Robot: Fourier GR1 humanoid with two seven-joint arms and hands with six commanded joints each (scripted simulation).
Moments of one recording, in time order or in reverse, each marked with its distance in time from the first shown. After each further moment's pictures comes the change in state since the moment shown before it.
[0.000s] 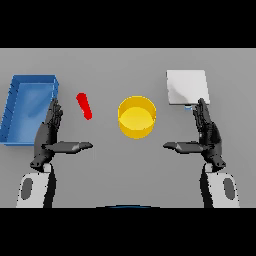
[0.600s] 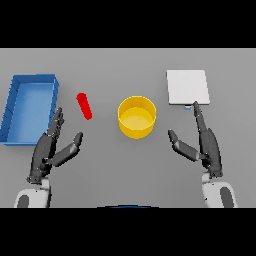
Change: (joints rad) left arm 0.161 0.063 -0.138 -0.232 -0.151 -0.019 0.034; right arm 0.088 -0.067 0.133 -0.116 0.290 -0.077 -0.102
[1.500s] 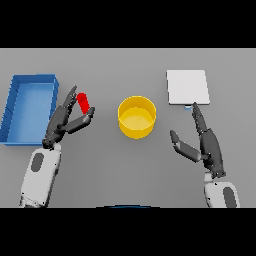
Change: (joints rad) left arm -0.417 0.008 0.106 0.518 0.005 -0.017 -0.028; right arm 0.003 -0.004 -0.016 -0.002 -0.084 0.067 0.004
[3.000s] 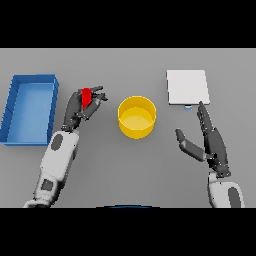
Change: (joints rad) left arm -0.260 -0.092 0.096 0.389 -0.005 0.143 -0.234; right arm 0.003 -0.012 -0.031 -0.013 -0.048 0.014 0.001
